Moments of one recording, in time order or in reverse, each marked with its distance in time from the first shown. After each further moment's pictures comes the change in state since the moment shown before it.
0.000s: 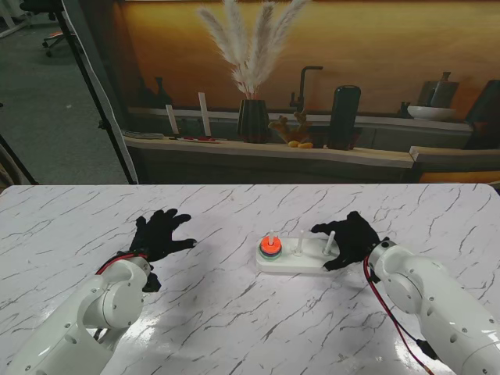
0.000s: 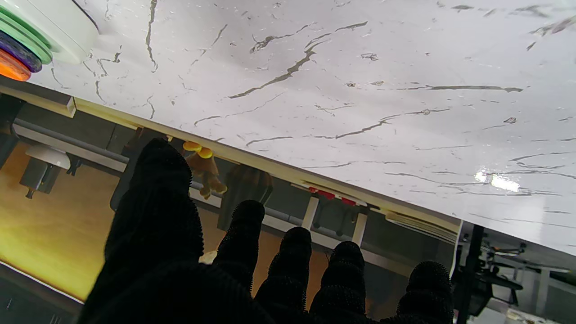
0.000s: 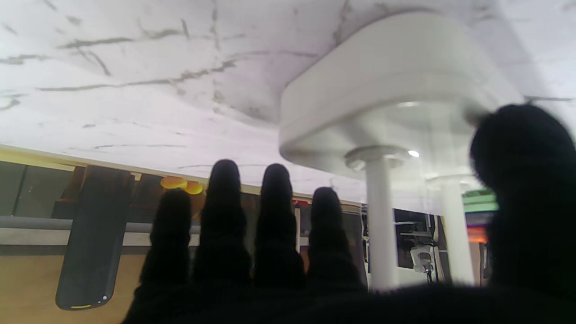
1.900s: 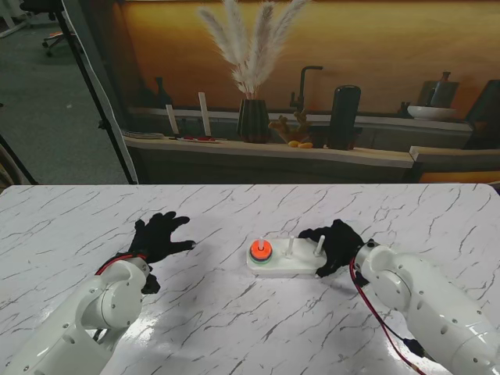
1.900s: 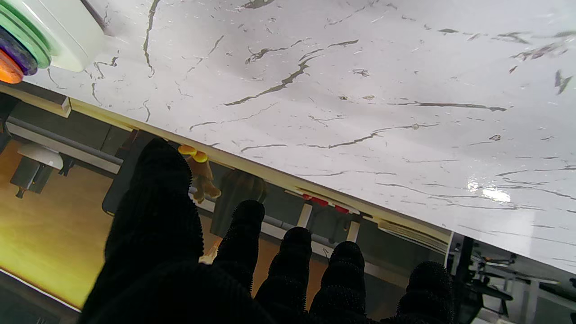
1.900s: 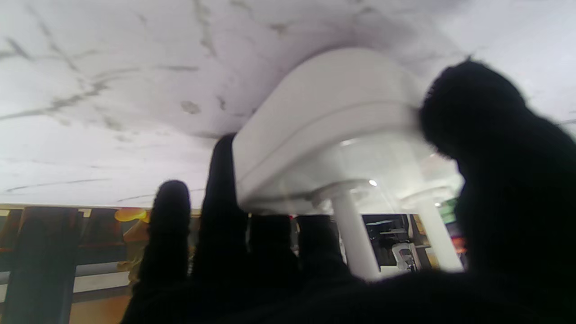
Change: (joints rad) left arm 0.005 0.000 -0.007 0.000 -0.024 0.013 -0.019; right arm 0.065 -0.005 -0.120 0.031 0.151 -0.022 0.065; left_hand 0.000 0.000 0.000 0.000 0.000 0.000 0.000 0.000 0.000 0.001 0.000 0.000 0.000 0.000 0.000 0.000 0.000 0.000 0.000 0.000; right_hand 0.134 -0.207 0.200 -0.047 -0.007 0.102 0.084 -0.024 0.020 0.049 0.154 0.067 0.107 -0.036 0.203 0.093 0.081 -0.003 0.135 0.144
